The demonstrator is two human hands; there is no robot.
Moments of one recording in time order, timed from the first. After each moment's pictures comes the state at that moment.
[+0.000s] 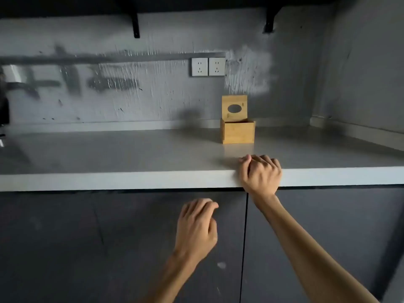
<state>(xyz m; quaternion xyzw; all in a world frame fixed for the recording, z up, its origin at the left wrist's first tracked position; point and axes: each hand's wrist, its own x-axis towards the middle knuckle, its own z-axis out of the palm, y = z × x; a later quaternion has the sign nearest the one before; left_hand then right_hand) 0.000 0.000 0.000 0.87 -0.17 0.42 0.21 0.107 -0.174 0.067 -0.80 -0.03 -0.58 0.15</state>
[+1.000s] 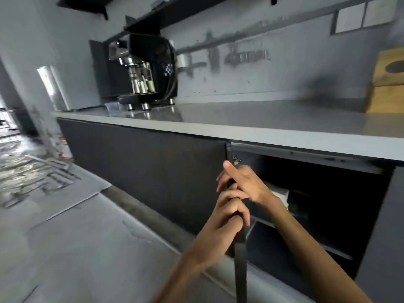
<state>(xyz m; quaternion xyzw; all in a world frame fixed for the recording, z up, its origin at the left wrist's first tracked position) -0.241 0.074 0.011 0.84 -0.04 0.22 0.50 -0.068 0.040 0.030 -0.65 -0.55 0.08 0.52</state>
